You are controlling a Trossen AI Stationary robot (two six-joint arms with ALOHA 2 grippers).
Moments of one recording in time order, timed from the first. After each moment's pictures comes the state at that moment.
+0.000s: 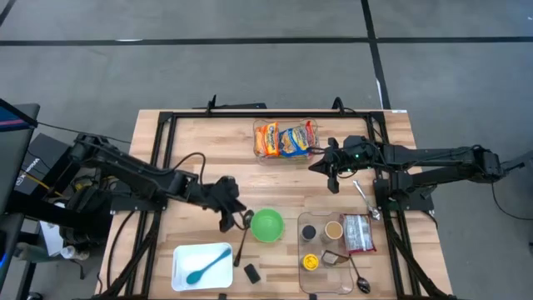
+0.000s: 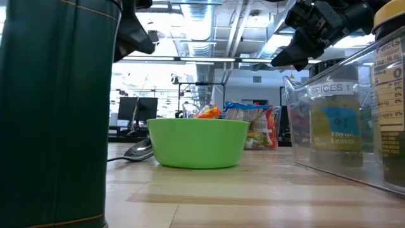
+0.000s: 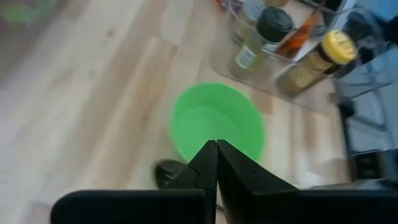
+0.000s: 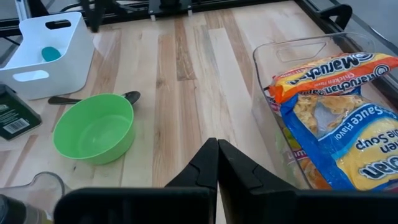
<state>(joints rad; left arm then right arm) -0.31 1.30 0.82 -0.21 -0.21 -0.55 -0.16 0.96 0.60 -0.15 -0.08 0.03</state>
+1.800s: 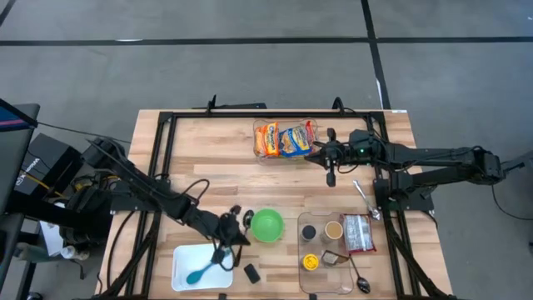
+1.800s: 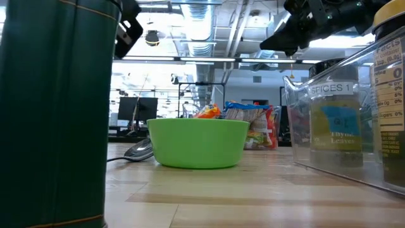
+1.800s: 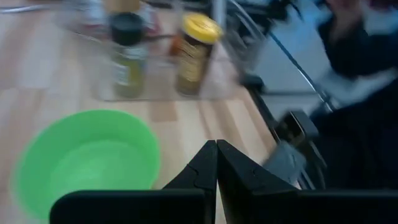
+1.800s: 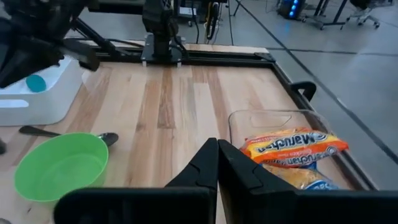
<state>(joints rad) -0.53 1.47 0.70 0.33 -0.16 -0.30 -0.20 0.96 0.60 0.05 -0.08 -0.13</state>
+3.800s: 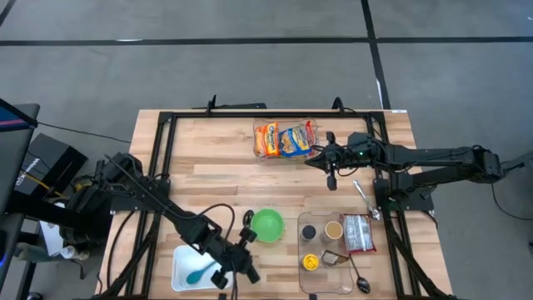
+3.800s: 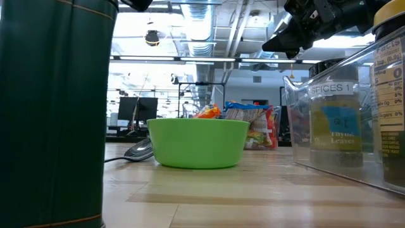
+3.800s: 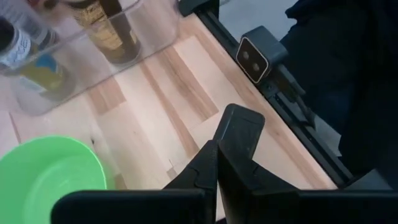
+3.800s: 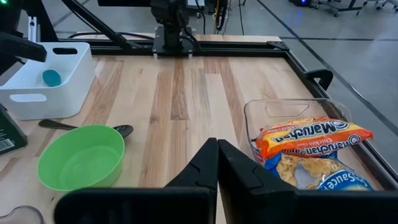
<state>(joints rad) -0.62 1.74 1.22 -0.32 -0.10 0.00 -0.16 0.96 0.60 0.01 -0.08 -0.09</state>
